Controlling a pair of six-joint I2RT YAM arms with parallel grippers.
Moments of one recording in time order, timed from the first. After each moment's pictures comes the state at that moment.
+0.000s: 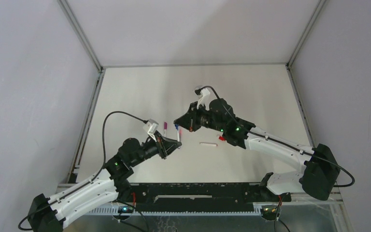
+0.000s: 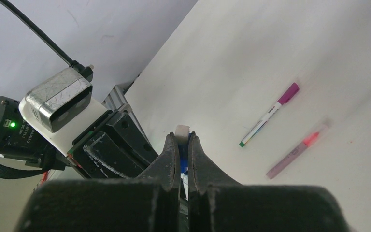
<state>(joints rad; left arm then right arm) -0.81 0.61 0.27 0.24 0.17 -0.54 0.88 1.30 0.96 0.08 -0.22 0.59</state>
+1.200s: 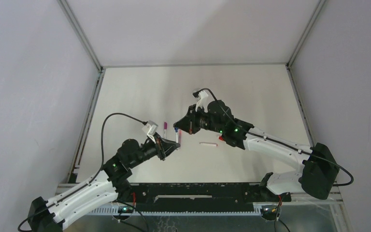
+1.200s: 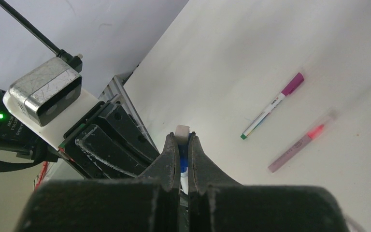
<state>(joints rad) -0.82 0.57 0.27 0.18 0.15 -0.52 0.89 1.31 0.94 0.08 -0.23 0.59</state>
